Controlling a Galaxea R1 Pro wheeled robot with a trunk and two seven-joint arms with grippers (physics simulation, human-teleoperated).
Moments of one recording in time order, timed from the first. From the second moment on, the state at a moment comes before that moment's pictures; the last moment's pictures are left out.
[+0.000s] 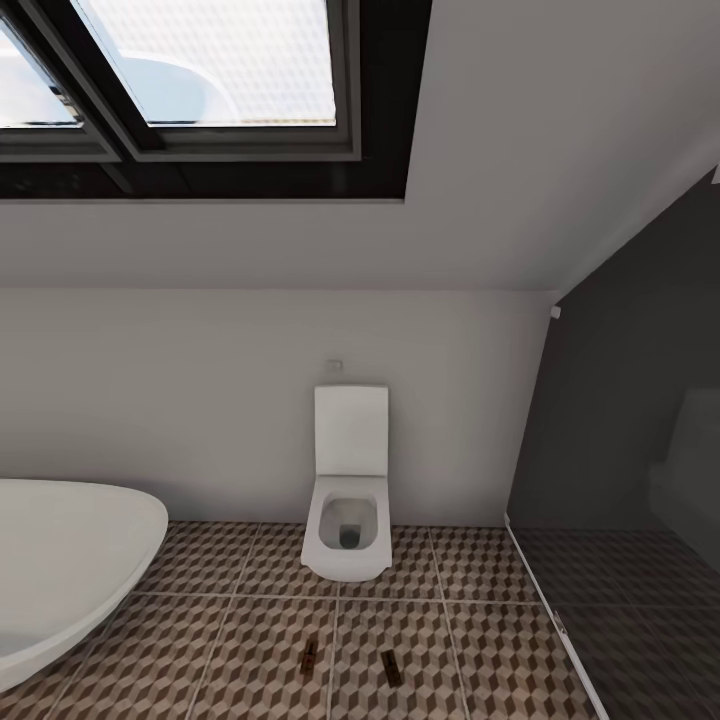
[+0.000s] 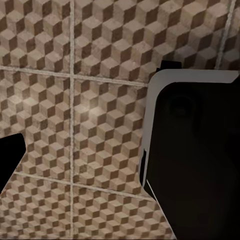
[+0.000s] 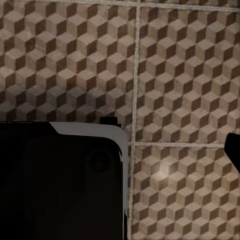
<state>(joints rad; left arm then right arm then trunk) -0.19 0.05 -1.40 0.06 1.44 0.08 0.08 -0.14 -0.06 0.04 -0.03 -0.03 -0.18 0.01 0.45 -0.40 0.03</state>
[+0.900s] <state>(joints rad) -0.16 0.05 -1.40 0.06 1.44 0.09 0.08 -0.14 -0.05 0.04 -0.07 -0.03 -0.01 -0.03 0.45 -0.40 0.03</state>
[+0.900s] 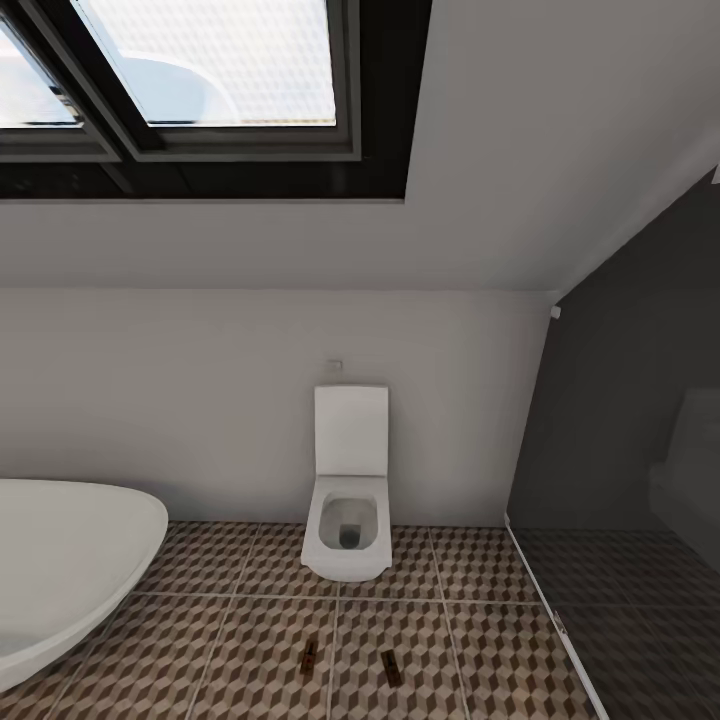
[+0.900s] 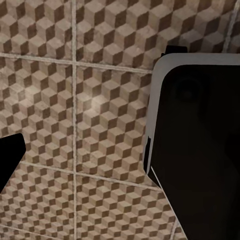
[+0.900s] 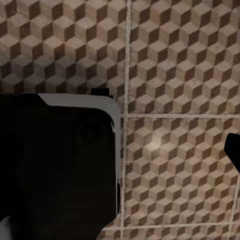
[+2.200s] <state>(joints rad) -0.16 0.05 -1.40 0.06 1.44 -0.13 0.08 -0.14 -0.02 0.04 -0.06 -0.03 -0.09 -0.03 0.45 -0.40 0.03</state>
